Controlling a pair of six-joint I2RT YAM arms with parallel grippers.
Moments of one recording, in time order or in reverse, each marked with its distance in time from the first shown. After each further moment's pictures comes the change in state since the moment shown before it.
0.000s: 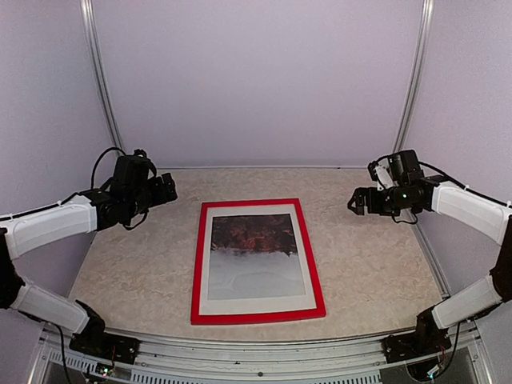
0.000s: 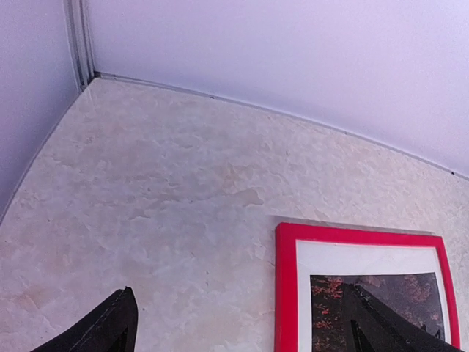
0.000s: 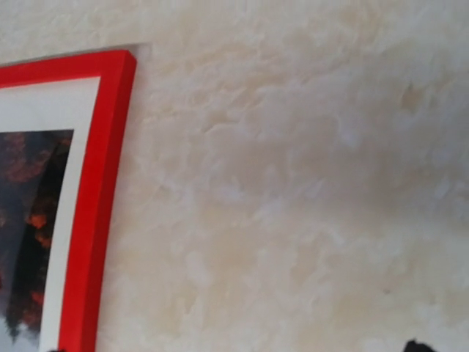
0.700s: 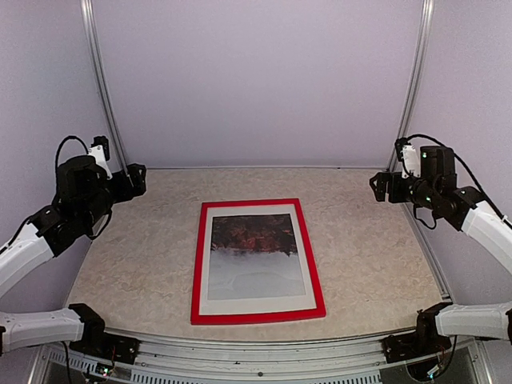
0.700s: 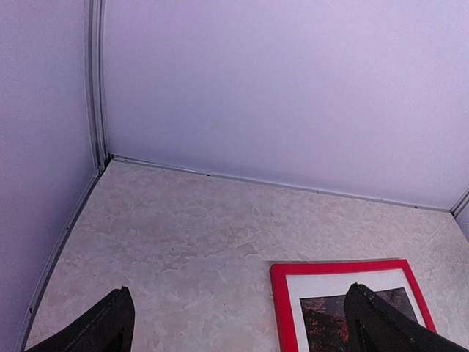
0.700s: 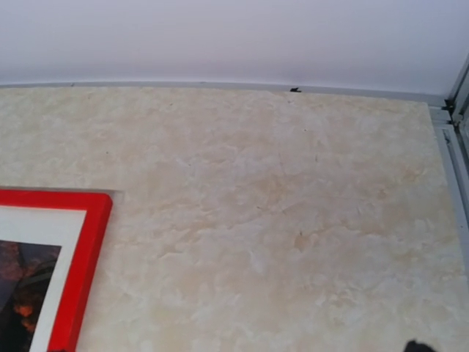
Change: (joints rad) left arm 0.029 -0.433 -0.077 -0.050 0.003 0.187; right arm 0.020 -0.335 -0.069 0.096 0.218 -0.120
